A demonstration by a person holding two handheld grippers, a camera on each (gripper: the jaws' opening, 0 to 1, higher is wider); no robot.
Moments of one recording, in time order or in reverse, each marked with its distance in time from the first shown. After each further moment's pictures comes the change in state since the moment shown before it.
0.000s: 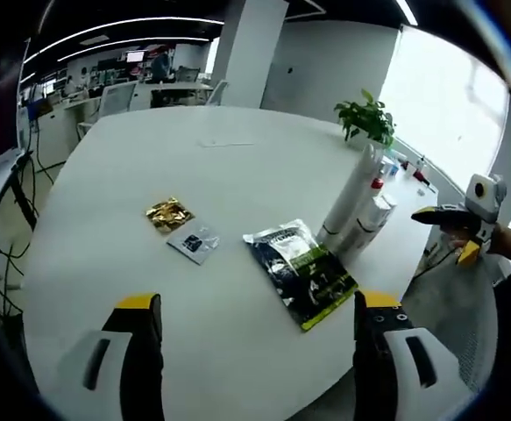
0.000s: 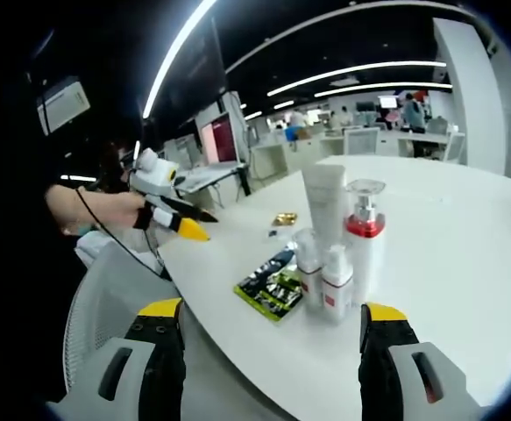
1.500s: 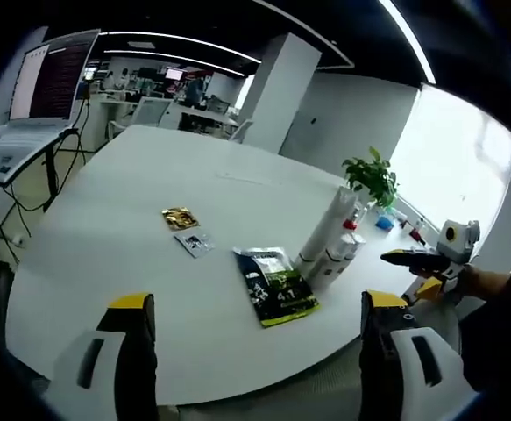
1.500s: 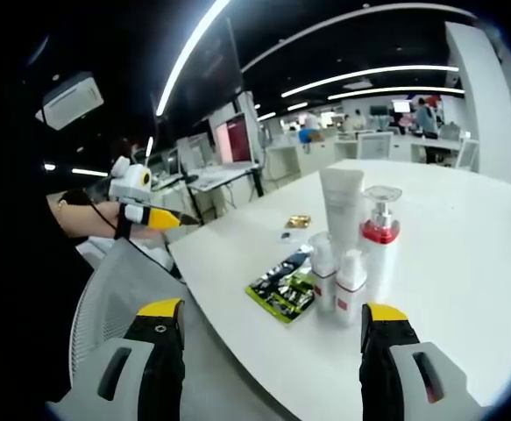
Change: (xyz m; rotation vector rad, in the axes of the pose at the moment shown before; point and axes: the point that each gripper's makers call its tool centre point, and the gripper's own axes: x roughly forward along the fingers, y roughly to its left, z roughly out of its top) left arm -0.072 -0.029 -0.018 -0.228 -0.240 0.026; right arm -0.001 0.011 0.002 -0.036 -0.011 0.051
